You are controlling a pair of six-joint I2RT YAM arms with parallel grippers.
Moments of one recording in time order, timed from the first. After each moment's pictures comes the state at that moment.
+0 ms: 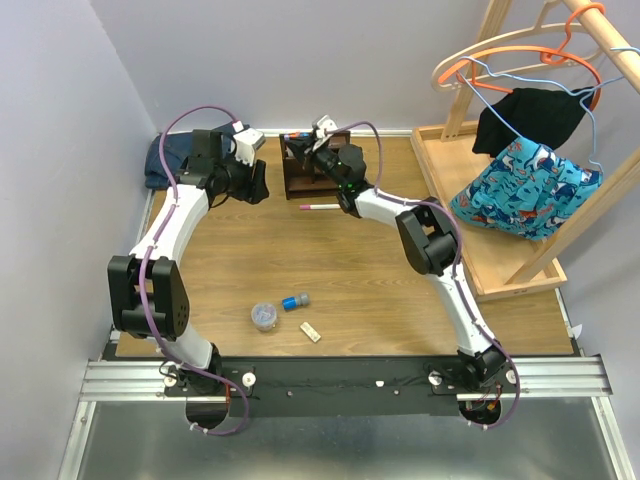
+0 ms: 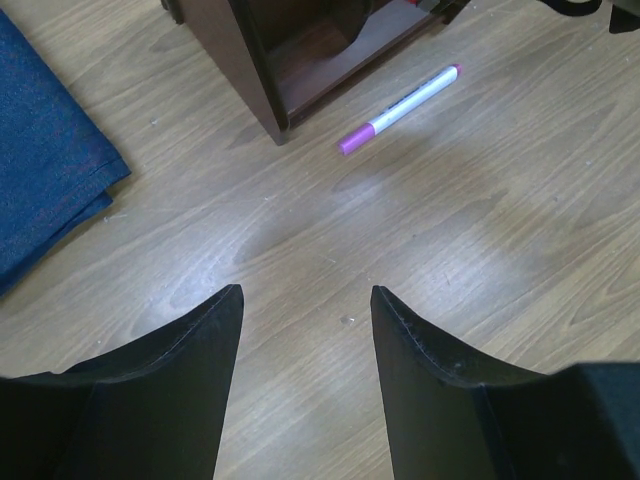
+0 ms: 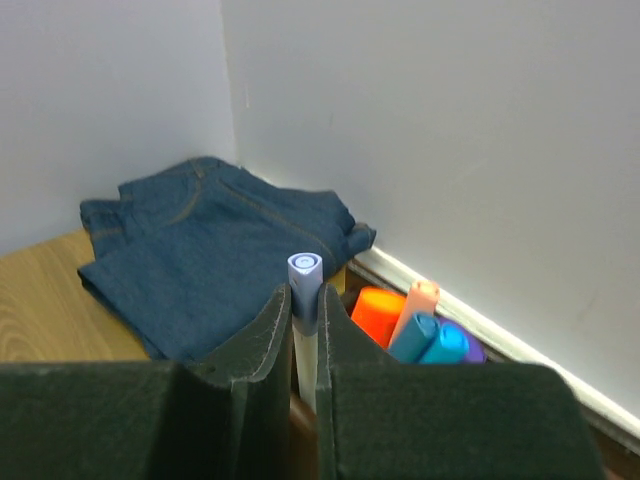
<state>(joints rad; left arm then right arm) -0.09 1.59 1.34 -0.47 0.48 0.22 0.59 2.50 1.89 0.89 -0.28 0.02</state>
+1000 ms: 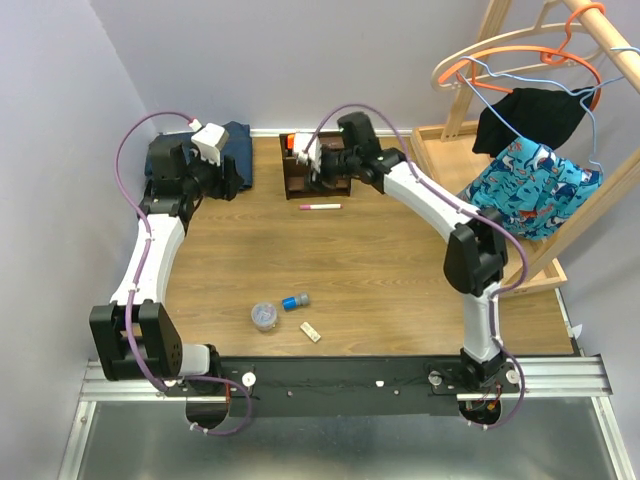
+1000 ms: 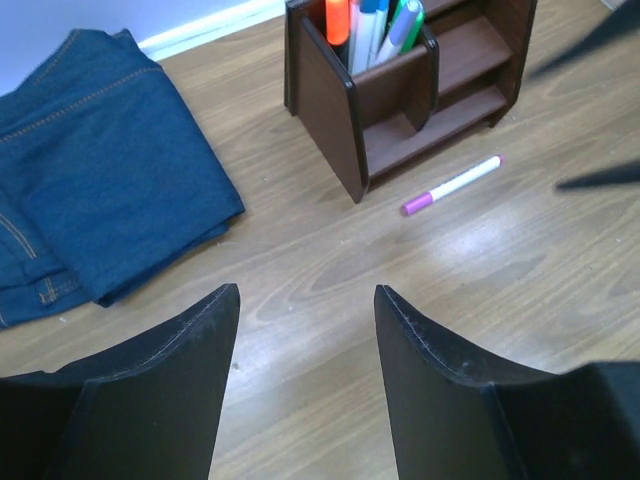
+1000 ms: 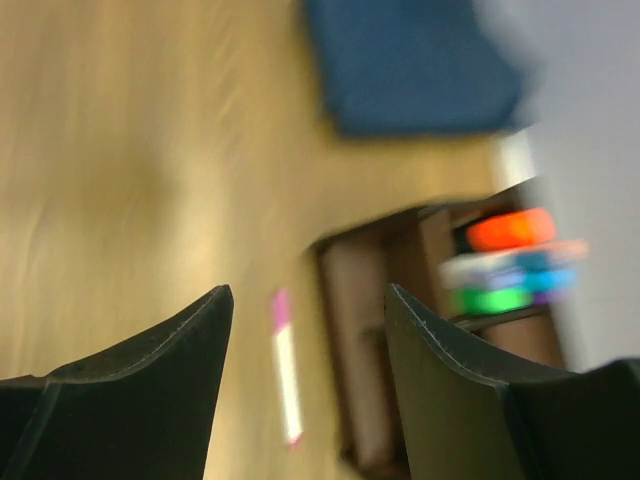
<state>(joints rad) 0.05 1.36 1.16 -0.23 0.51 0.17 0.60 2.06 1.87 -0.28 -0.62 -0.73</state>
